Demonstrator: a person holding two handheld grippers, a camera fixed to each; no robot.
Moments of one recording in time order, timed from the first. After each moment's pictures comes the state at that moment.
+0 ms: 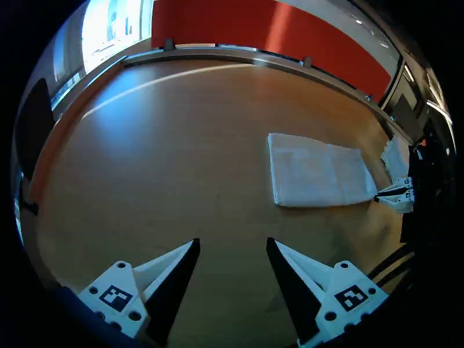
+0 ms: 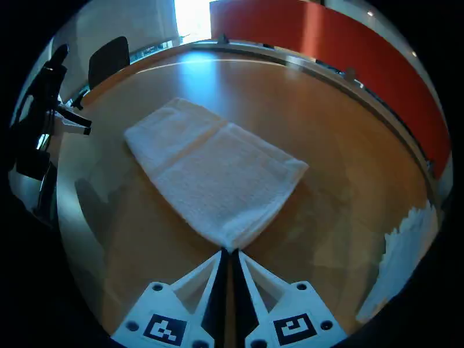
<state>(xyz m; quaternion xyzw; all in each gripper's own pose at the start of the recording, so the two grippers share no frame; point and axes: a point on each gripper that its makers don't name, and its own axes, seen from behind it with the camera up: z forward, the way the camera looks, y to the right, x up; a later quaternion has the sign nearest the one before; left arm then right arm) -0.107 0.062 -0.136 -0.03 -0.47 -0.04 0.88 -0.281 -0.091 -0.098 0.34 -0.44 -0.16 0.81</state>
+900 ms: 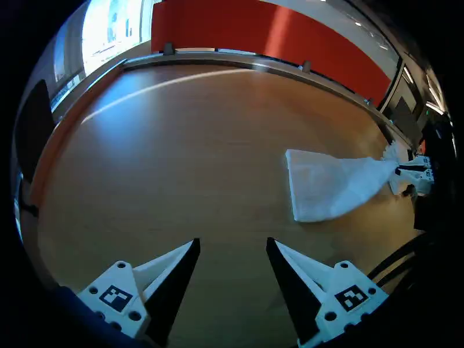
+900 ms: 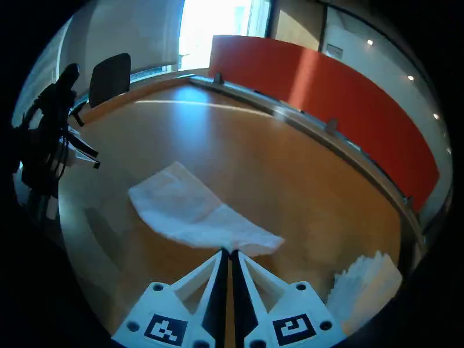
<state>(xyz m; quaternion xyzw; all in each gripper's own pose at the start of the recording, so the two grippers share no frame) -0.097 0.062 -0.125 -0.04 -0.46 -0.04 0.89 -0.172 -0.096 -0.060 0.32 -0.34 -0.19 0.86</state>
